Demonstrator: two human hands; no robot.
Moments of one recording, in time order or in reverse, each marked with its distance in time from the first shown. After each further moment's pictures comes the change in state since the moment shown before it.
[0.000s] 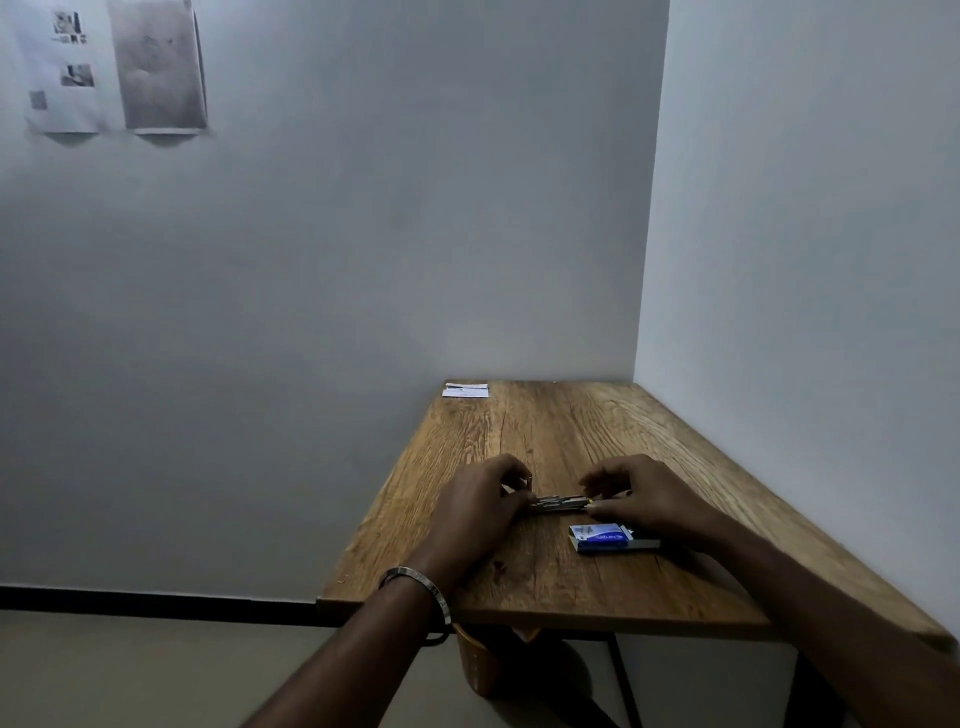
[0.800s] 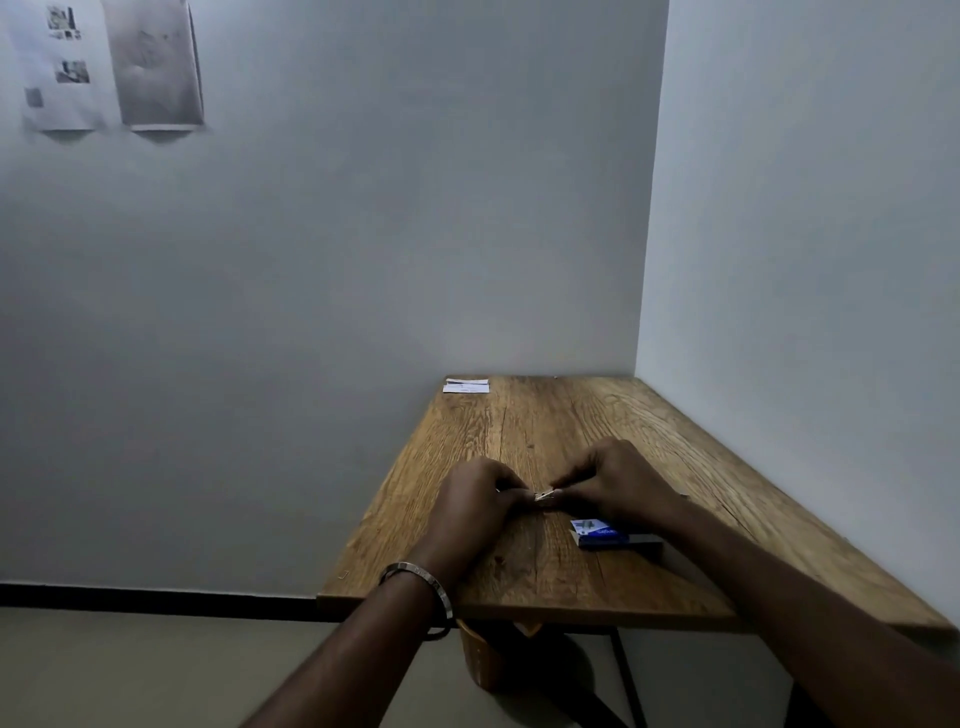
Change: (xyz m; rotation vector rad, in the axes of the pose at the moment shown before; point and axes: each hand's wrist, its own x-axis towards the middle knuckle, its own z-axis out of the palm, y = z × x) left_hand 0.000 -0.001 -0.003 -0.024 -0.020 -0.062; right_hand 0.012 -0.028 0.014 -0.033 0.033 -0.122
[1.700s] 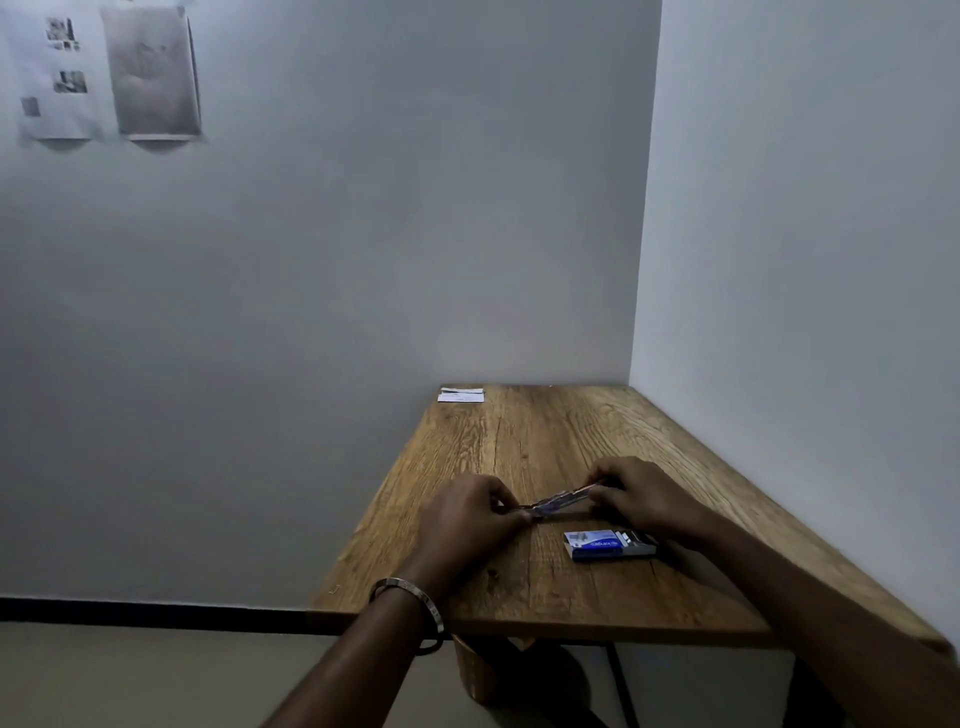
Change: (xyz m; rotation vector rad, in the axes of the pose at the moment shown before) left_hand 0.001 -0.004 0.002 0.149 -0.068 -0.068; right_hand -0.010 0.024 -0.017 -0.050 -0.003 0.168
